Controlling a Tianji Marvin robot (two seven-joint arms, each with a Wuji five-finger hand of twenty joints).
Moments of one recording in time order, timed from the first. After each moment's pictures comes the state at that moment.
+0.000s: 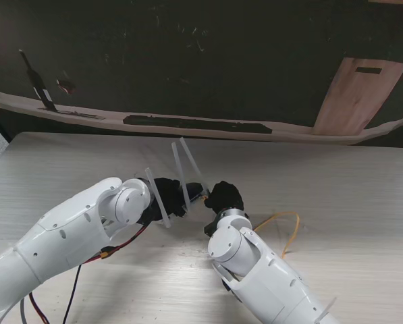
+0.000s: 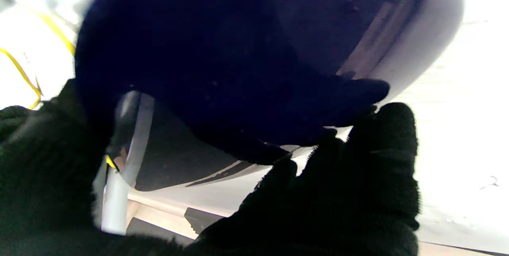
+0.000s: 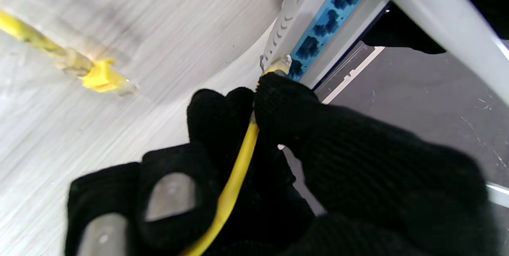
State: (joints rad) left arm 0.95 -1.06 -0.59 -1.31 0.53 0.22 -0.38; right arm -1.33 -1.37 0.85 -1.34 -0.19 0.44 -0.53; left_hand 0.39 -0.64 0.67 0.05 0.27 0.62 0.41 0.39 0.60 0.62 0.26 0.38 0.65 0.58 0.38 0.29 0.47 0.47 1.05 0.43; right_hand 0.76 -0.83 1.19 -0.31 0.96 0.33 1.08 0.11 1.20 0.29 1.03 0.50 1.31 0.25 1.56 0.69 1.18 0.37 1.87 0.77
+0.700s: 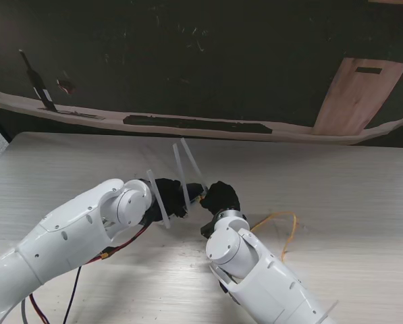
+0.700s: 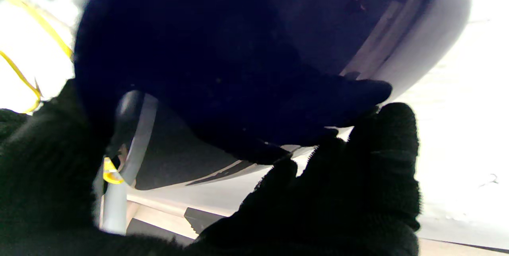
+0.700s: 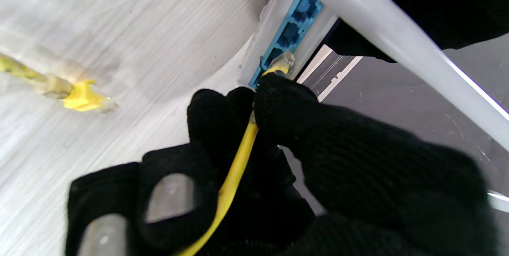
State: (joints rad) left arm 0.95 -1.06 -0.58 -1.31 0.54 0.24 -0.36; right arm -1.34 -1.38 0.85 -1.37 -0.18 0.42 -0.53; left_hand 0.39 -0.64 0.67 0.05 0.27 0.62 0.41 0.39 0.60 0.62 0.27 0.40 0.65 0.59 0.38 0.30 0.47 0.48 1.06 0.43; right_hand 0.76 -0.83 1.19 -0.31 0.96 0.33 1.06 0.11 1.20 0.29 1.03 0.50 1.31 0.25 1.56 0.70 1.18 0.37 1.87 0.78
